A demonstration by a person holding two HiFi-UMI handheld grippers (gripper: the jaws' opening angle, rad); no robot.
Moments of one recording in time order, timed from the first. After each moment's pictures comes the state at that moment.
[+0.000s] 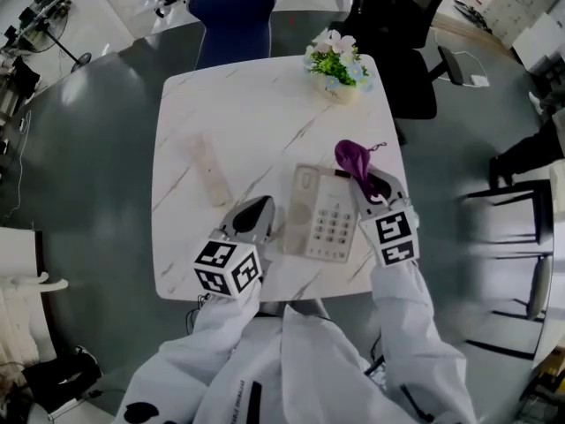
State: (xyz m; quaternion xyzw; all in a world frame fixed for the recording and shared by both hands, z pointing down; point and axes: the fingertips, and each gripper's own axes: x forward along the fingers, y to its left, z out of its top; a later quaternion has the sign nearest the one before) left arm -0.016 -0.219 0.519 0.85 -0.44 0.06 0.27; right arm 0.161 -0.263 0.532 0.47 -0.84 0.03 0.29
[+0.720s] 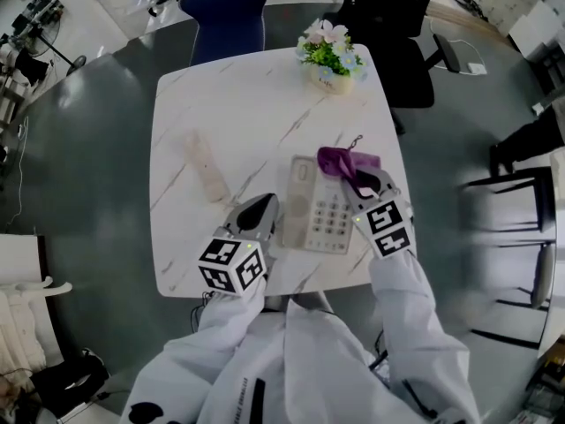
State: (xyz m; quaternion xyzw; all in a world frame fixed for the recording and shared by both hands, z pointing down) left arm -0.002 -0.210 0.529 0.85 -0.43 0.07 0.29; right arm 0.148 -0.250 0.559 0.42 -0.85 0.06 0.32
